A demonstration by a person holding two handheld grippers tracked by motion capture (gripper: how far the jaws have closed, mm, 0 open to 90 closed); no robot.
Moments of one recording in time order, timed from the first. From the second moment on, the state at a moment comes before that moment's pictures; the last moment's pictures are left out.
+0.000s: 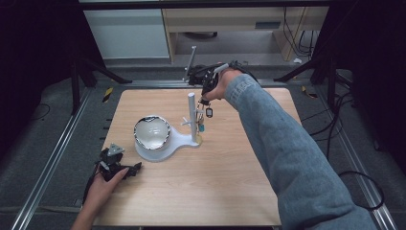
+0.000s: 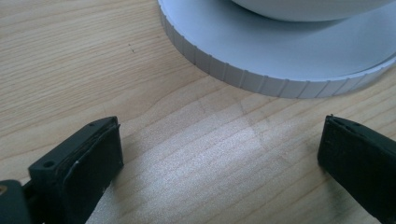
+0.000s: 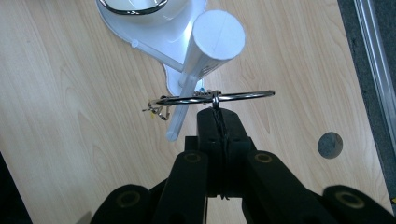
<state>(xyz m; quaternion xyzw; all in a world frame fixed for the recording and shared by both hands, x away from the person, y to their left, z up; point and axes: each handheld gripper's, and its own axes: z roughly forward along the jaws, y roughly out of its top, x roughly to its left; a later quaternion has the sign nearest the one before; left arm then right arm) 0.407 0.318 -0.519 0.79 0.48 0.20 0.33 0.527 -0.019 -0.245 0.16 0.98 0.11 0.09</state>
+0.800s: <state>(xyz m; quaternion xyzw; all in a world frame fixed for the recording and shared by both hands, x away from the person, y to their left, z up) 0.407 0.318 -0.519 0.79 0.48 0.20 0.33 0.541 -0.018 -0.265 0.17 0.98 0.10 0.07</state>
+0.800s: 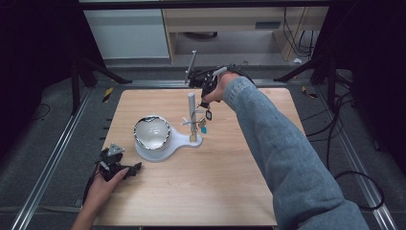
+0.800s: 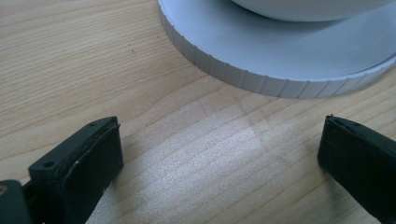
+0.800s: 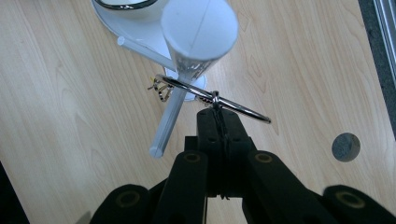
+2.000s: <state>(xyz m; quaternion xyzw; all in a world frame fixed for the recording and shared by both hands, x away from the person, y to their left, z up) 0.407 0.318 -0.519 0.79 0.48 0.20 0.33 0.553 -0.052 -0.258 0.23 0.96 0.11 0.10</state>
